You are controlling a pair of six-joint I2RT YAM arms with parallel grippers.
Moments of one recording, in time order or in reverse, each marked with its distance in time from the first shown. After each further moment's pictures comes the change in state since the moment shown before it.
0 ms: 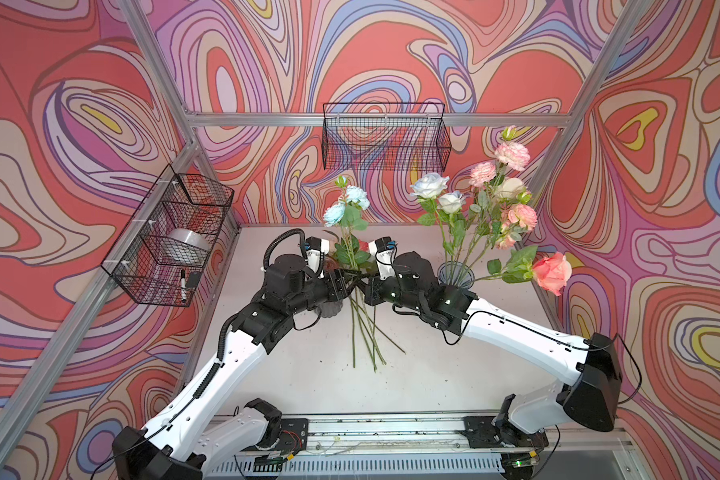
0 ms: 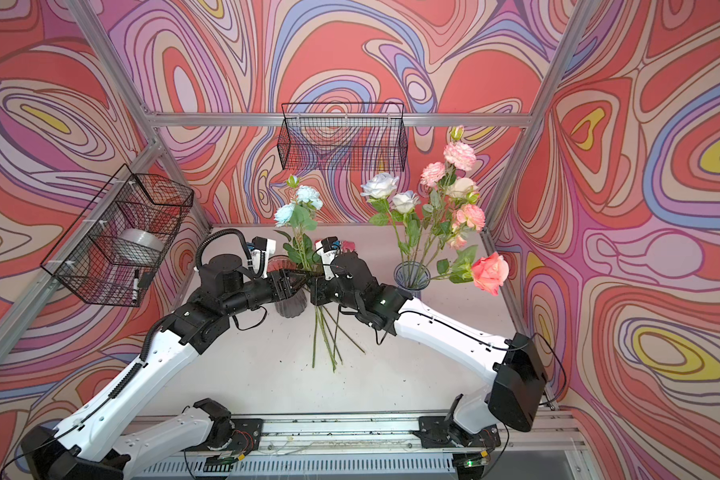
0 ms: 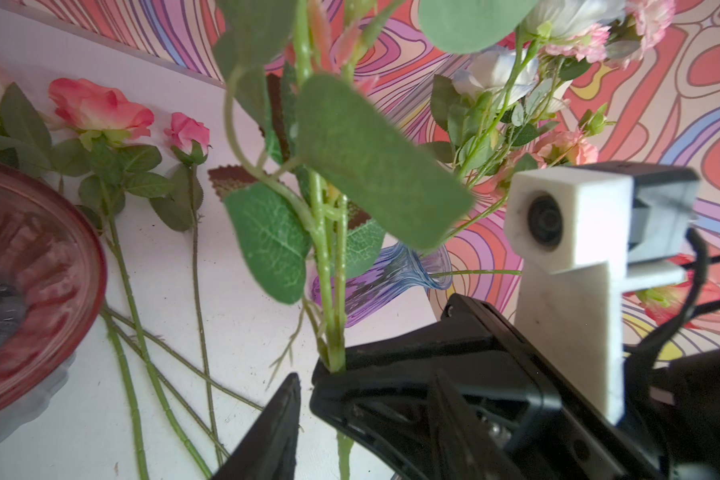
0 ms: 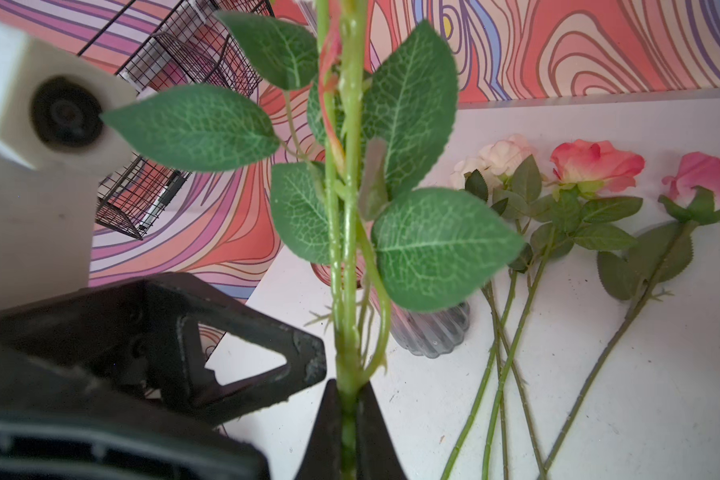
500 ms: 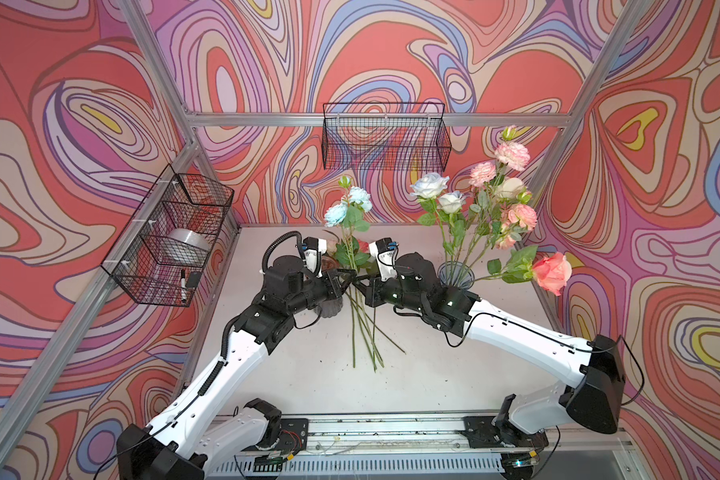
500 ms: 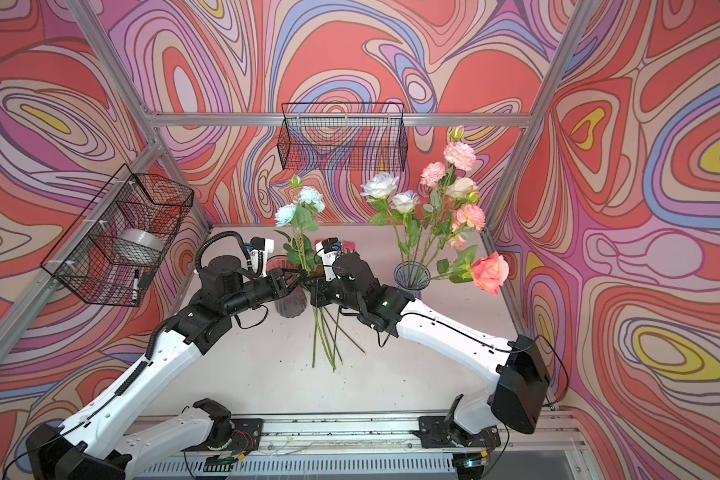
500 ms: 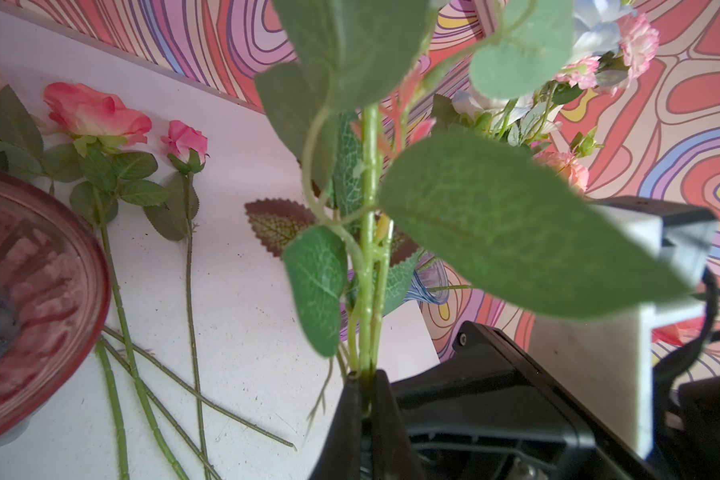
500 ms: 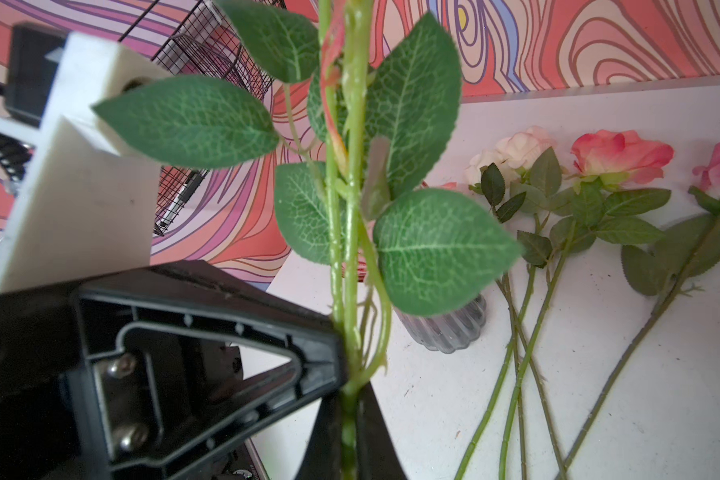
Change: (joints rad) left arm 0.019 0.000 -0.045 0.084 0.009 -0.031; right arm 0.002 -0.021 -0.014 0.016 -0.032 0.026
